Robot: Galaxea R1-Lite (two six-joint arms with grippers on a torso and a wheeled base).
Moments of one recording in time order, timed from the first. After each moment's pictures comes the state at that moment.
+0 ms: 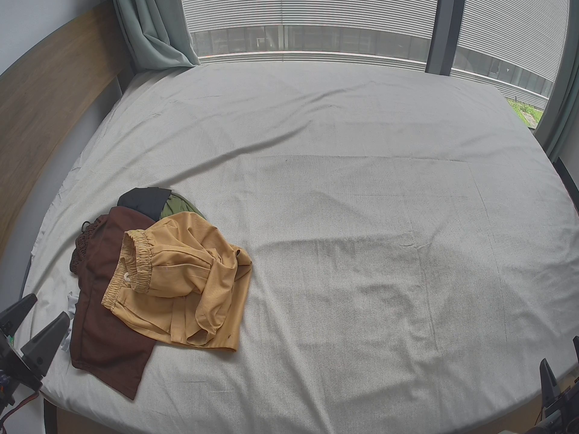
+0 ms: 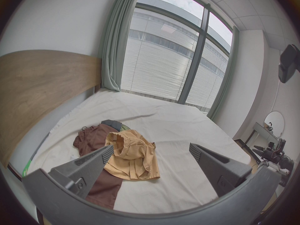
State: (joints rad) left arm -0.15 0.57 -0.28 -0.20 -0.12 -0.18; right arm -0.01 0.02 -0.02 0.00 0.02 -0.01
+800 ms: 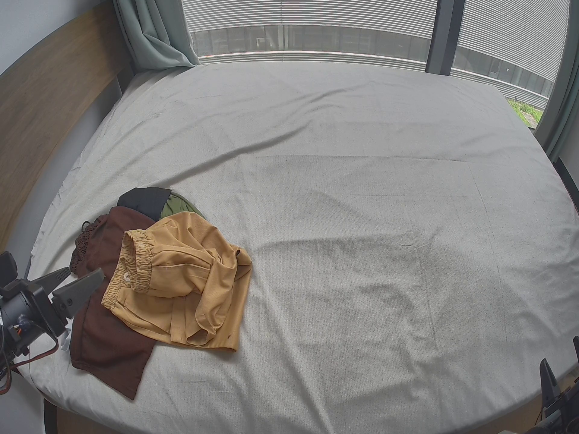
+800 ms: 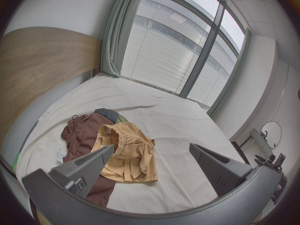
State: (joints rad) left arm -0.01 0.97 -0.31 -0.46 -0.31 -0.24; right arm -0.01 0.02 -0.02 0.00 0.02 -0.01
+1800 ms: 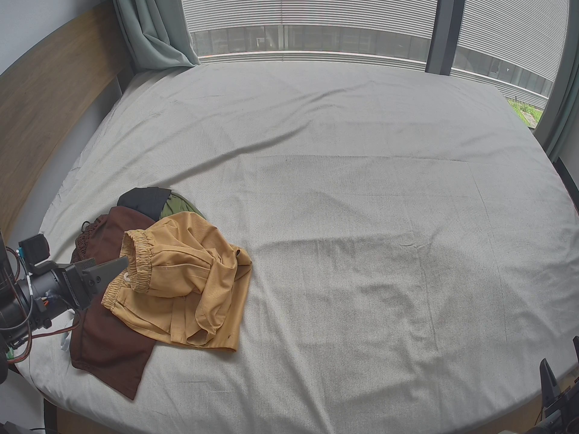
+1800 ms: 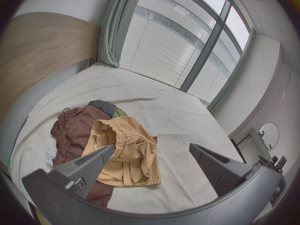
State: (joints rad) left arm 0.03 1.26 -0.34 -0.64 -0.39 -0.23; right arm -0.01 0.02 -0.02 0.00 0.02 -0.01
